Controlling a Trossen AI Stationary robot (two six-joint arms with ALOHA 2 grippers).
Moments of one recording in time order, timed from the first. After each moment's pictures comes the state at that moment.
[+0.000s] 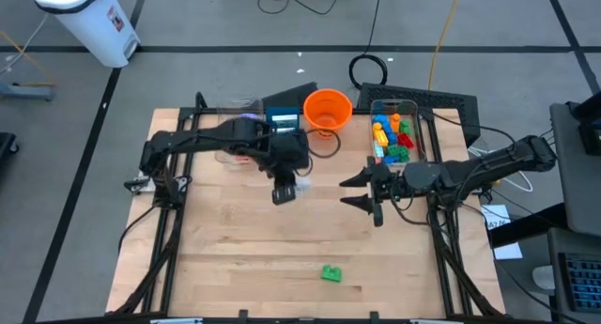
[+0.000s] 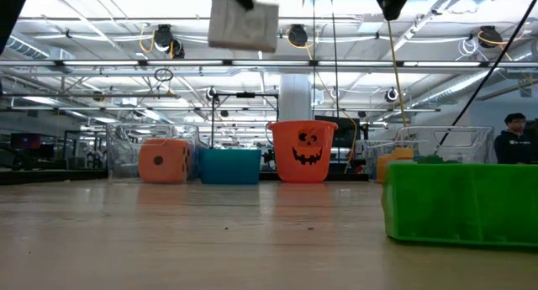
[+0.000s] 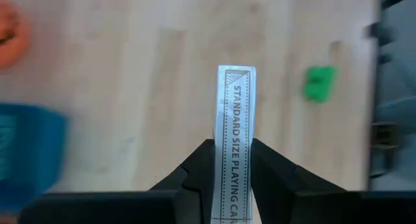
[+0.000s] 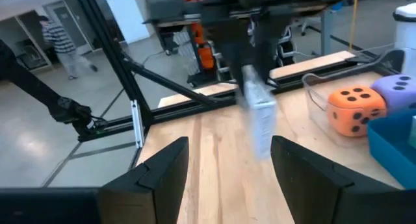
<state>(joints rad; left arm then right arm) 0.00 1.85 2.05 -1.29 0.13 -0.19 0.25 1.00 0.76 0.11 0.19 0.33</state>
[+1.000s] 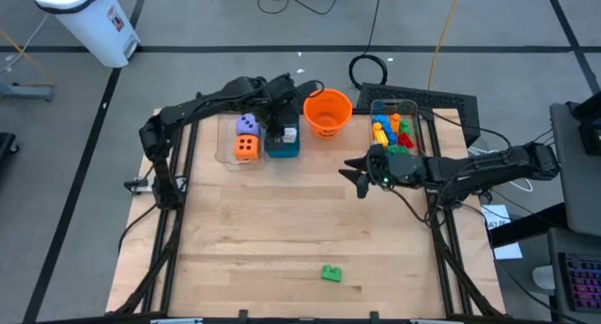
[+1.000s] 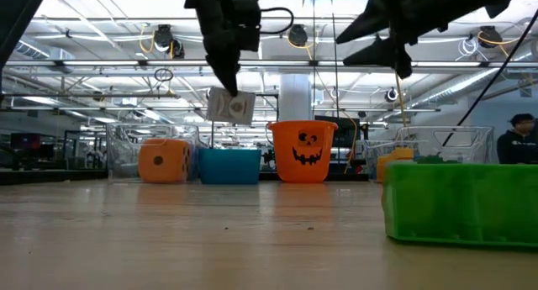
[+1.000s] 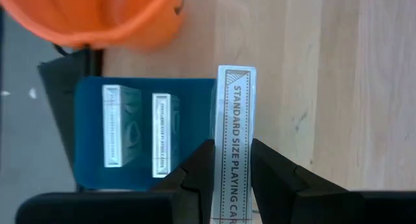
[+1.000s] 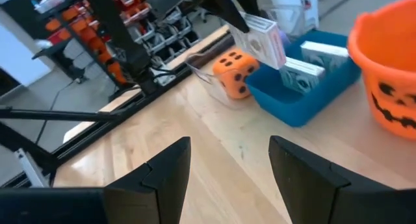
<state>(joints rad) 0.47 1.85 1.81 -1.15 0.09 0.41 0.05 1.01 0.63 0.08 0.34 0.59</state>
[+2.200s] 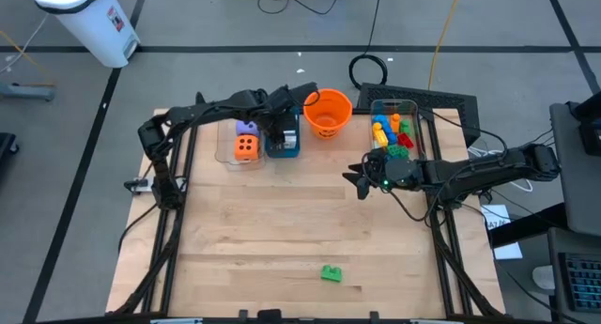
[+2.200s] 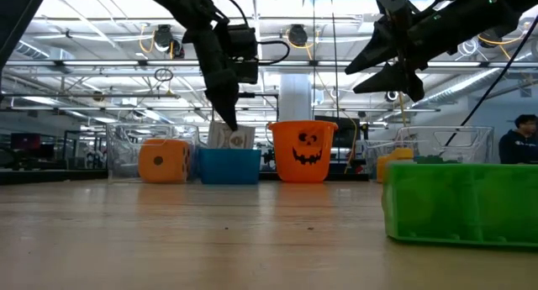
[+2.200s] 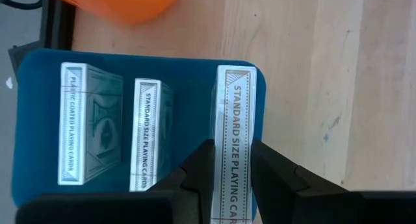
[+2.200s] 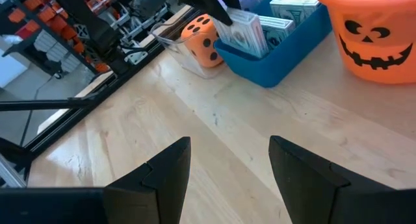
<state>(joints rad) 0.52 1.85 1.53 -0.88 0.13 0.40 0.02 1.01 0.52 0.09 0.34 0.68</state>
